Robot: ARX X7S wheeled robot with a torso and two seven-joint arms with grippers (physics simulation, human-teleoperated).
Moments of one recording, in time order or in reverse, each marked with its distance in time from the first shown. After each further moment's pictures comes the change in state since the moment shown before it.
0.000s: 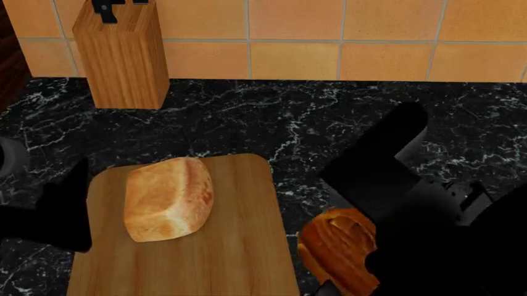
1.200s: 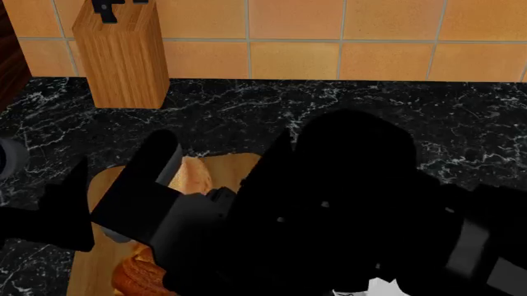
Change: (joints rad) left arm 0.036 0.012 -0.004 0.001 0.030 0.029 -0.022; right arm -0.025 -0.549 -0.121 0.141 -0.351 -0.080 -0.330
